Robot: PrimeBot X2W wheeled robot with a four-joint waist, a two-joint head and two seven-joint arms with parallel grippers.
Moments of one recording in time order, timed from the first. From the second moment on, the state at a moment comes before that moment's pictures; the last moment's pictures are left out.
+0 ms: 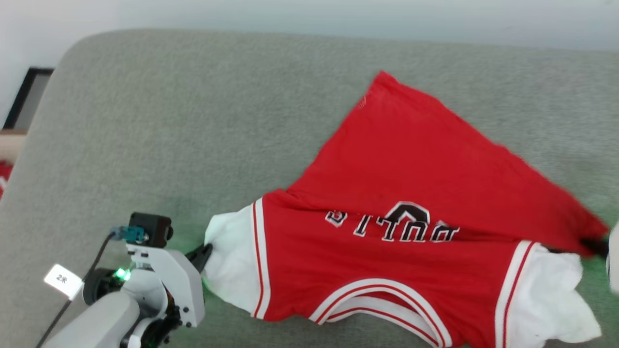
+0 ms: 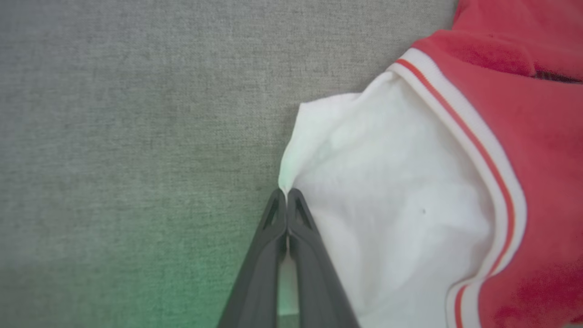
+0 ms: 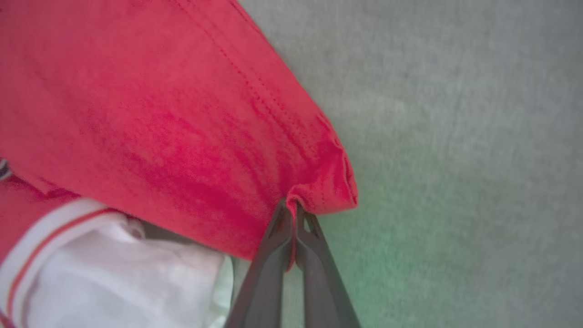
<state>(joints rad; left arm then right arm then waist) -0.48 0.66 -0.81 0.29 -1.04 0.13 0.14 -0.38 -0.65 0.17 0.23 0.73 0.13 0.85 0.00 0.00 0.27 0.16</state>
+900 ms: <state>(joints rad) -0.44 0.68 -0.83 0.28 -1.05 0.13 0.15 -0.13 -0.46 -0.01 0.12 0.62 0.13 0.91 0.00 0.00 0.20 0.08</state>
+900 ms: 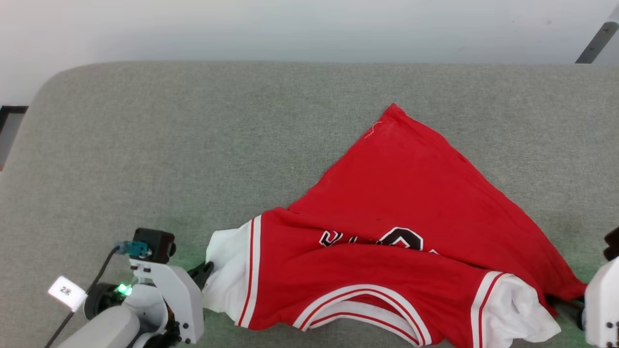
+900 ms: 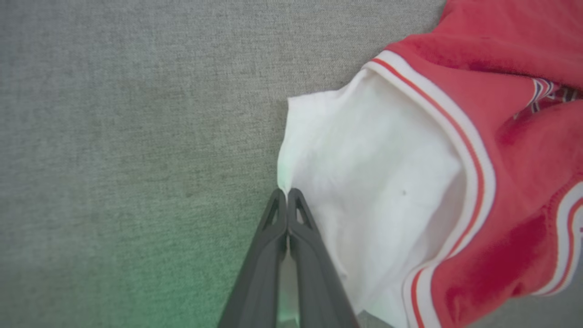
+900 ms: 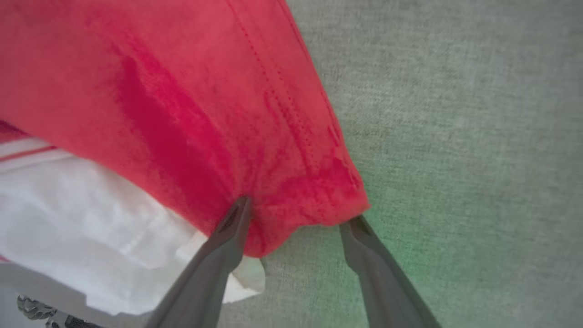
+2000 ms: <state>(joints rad) -0.62 0.48 -0.91 0.35 -0.97 0.04 0.13 -0.85 -0.58 0.47 0.40 0.60 0.13 0.55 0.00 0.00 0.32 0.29</state>
